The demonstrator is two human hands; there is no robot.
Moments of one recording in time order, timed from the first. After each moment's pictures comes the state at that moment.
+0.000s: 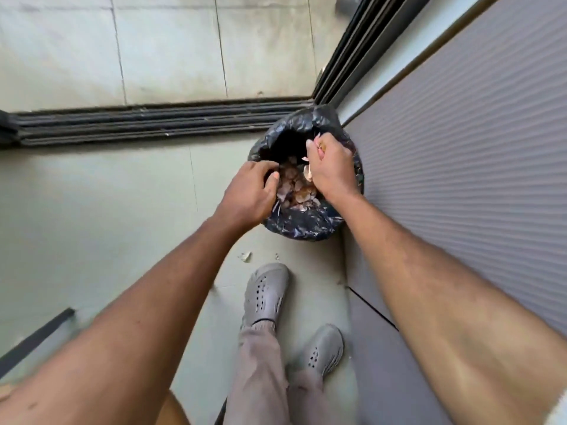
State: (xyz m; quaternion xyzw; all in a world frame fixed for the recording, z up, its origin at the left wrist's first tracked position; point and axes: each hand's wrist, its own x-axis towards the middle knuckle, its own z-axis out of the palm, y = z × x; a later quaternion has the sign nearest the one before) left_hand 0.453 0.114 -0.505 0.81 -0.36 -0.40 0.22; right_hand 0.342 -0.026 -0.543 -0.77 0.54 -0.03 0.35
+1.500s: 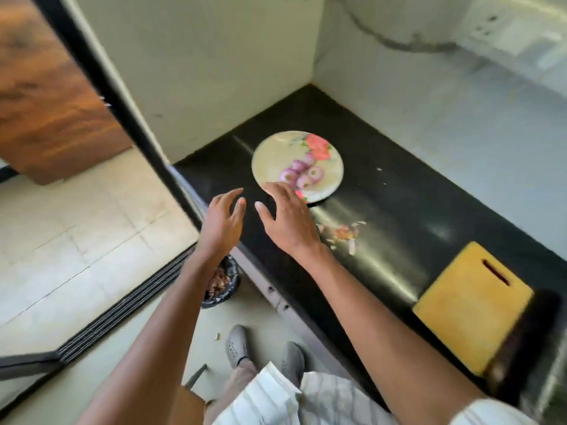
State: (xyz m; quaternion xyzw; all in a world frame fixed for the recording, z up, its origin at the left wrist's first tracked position) left_hand 0.238 0.067 0.014 0.72 -0.55 -0.30 0.28; right_hand 0.081 0.039 0.007 -0.77 0.51 -0.31 0.20
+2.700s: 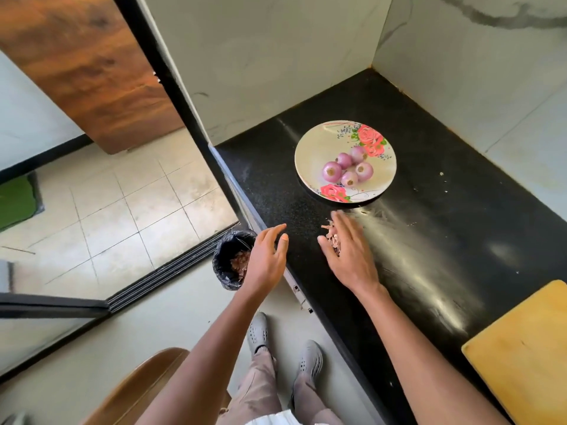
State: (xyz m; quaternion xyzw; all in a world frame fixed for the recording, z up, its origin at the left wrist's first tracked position) left_hand 0.150 0.125 -0.057 0.73 -0.51 -0.35 0.28; right_hand -0.047 0.071 -0.120 -0.75 0.59 -0.19 0.23
